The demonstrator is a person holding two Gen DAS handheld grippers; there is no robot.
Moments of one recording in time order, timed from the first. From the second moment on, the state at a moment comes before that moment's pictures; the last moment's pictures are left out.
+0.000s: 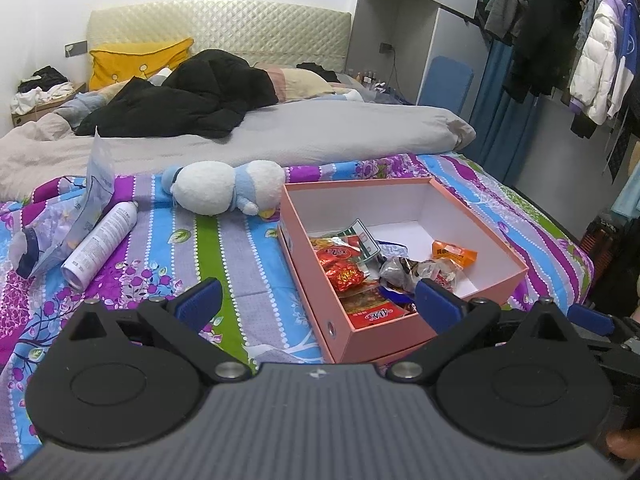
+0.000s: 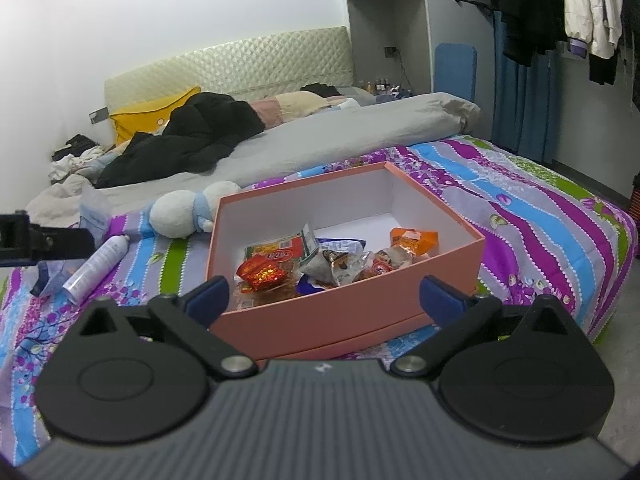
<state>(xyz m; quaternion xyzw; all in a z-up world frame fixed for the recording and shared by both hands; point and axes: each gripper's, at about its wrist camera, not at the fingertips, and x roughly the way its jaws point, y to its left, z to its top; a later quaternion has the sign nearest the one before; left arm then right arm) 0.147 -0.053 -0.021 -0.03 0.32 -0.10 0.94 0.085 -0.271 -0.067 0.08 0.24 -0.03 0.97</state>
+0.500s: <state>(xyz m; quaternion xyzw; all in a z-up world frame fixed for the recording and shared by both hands) 0.147 -0.050 -0.019 -0.03 0.31 -0.10 0.94 0.085 -0.271 -0.066 0.09 0.23 -0.03 0.97</state>
